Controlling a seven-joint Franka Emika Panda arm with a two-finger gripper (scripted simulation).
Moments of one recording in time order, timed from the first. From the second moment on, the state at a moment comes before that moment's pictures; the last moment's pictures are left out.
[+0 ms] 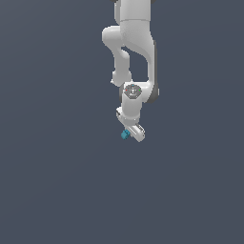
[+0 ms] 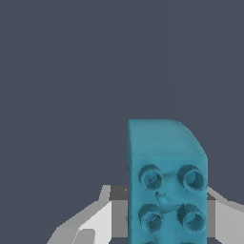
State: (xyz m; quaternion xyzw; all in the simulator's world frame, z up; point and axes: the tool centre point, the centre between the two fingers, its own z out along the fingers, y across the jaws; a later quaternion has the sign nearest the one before) arm -0.089 0.042 0.023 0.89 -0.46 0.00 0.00
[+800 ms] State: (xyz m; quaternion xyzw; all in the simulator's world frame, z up) arm -0.091 0.046 0.030 0.89 -0.46 0.00 0.00
